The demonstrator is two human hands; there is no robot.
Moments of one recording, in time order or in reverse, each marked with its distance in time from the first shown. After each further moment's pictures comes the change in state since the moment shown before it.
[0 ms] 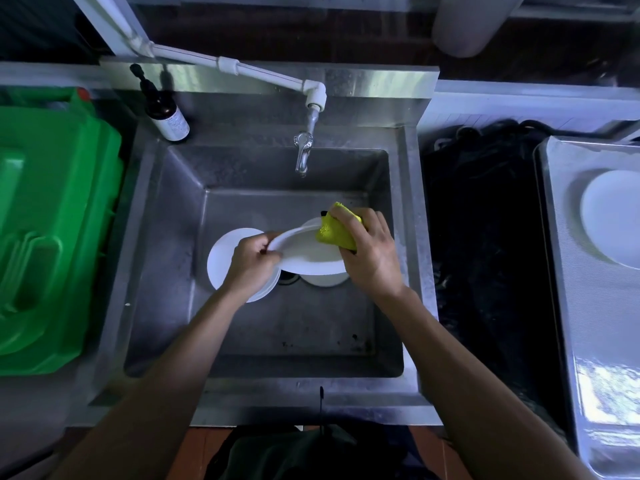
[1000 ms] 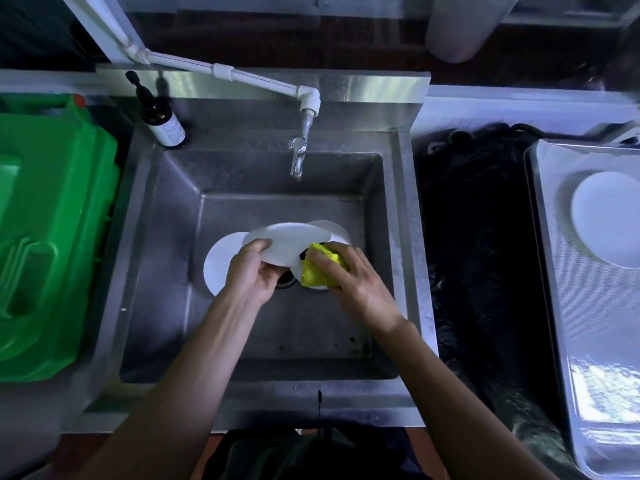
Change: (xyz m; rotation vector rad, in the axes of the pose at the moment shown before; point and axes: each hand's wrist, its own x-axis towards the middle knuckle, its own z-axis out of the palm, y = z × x) left_hand -0.005 0.034 0.021 -1.102 0.221 -0.535; right_hand -0.046 0.000 0.005 0.015 -0.222 -0.193
